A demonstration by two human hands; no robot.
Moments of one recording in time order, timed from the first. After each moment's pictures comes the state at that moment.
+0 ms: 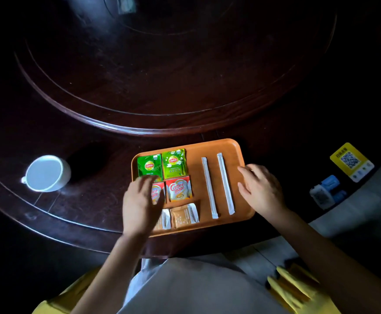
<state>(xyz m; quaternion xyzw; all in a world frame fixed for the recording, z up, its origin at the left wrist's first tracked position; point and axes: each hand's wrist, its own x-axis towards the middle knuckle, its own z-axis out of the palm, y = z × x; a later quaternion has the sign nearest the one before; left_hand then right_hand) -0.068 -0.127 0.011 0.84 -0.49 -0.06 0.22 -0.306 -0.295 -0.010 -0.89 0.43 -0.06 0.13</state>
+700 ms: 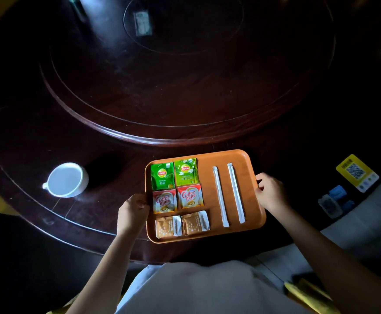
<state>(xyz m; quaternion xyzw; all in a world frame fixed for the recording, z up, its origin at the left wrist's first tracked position) -0.021 -0.106 0.008 0.90 -0.22 -0.28 0.24 -0.281 -0.306 -0.002 -0.73 0.62 -0.01 0.28</state>
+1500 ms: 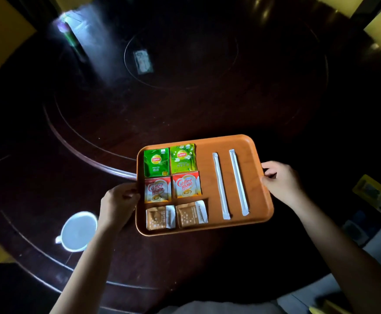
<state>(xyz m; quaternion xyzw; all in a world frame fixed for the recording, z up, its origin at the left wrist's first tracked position) 0.094 -0.175 0.080 0.87 -0.33 -0.23 0.31 -0.208 -0.358 0.079 -0.70 0.61 -0.14 0.35</state>
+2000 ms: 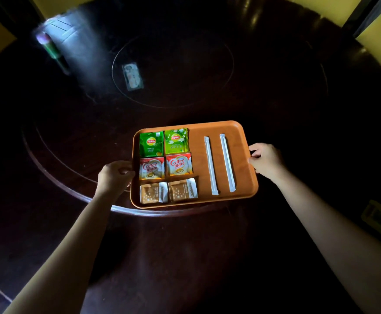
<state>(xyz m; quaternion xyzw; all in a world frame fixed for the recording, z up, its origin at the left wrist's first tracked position) 0.168 -0.310 0.072 0.86 -0.34 -0.22 0.31 -0.141 -0.482 0.060 -0.68 0.63 -0.14 0.34</state>
